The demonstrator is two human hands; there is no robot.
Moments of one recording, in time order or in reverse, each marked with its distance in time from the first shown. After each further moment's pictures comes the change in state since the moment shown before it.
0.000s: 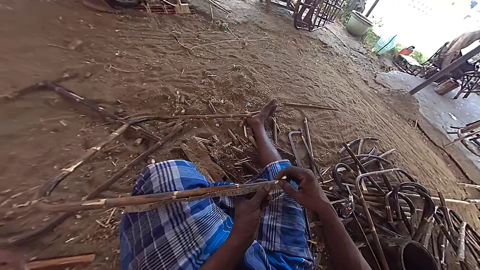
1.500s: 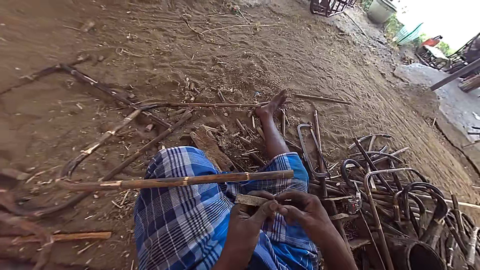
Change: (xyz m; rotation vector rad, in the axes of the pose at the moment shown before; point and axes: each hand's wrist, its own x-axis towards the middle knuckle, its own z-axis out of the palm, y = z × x) left_hand -0.059 0.020 -0.023 0.182 -0.168 0.160; right_hand -0.065 -0.039 0.041 0.491 0.003 0.379
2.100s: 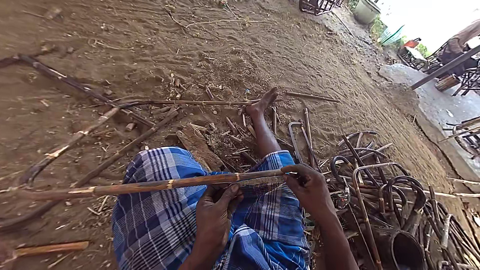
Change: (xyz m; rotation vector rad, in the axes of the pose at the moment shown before) left_hand 0.029 0.010 -0.027 -0.095 0.423 -0.057; right_hand 0.033 -0.021 -0.024 -0.708 0.317 -0.167
